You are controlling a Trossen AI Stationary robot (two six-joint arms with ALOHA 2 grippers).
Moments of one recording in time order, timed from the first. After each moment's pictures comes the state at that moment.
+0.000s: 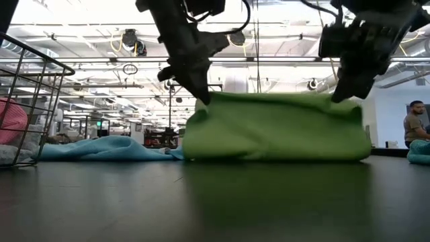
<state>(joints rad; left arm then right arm) 0.04 1.80 1.41 -0.69 -0.24 -0.54 0.05 0.95 0.55 -0.48 -0.01 0.54</state>
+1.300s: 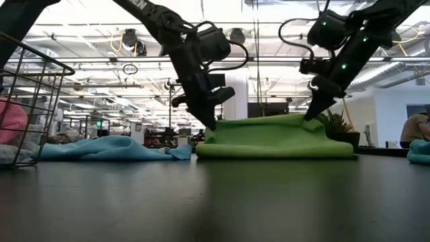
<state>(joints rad) 0.29 1.96 1.41 -0.47 -0.29 -0.33 -0.41 1.07 0.55 -0.37 0.21 0.03</state>
